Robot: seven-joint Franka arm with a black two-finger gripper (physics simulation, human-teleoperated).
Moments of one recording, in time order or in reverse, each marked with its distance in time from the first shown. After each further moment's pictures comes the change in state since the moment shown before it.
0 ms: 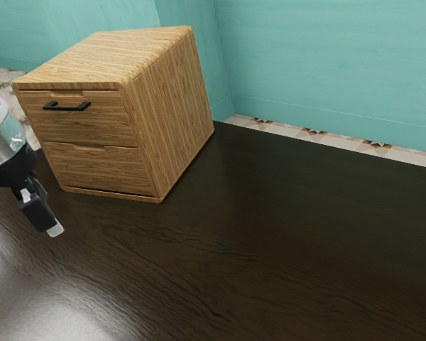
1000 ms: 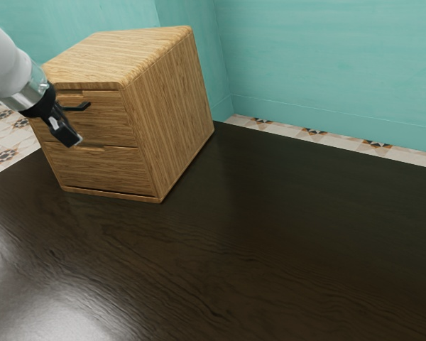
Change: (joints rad) arm -0.582 0.004 0.579 0.291 0.604 0.278 0.000
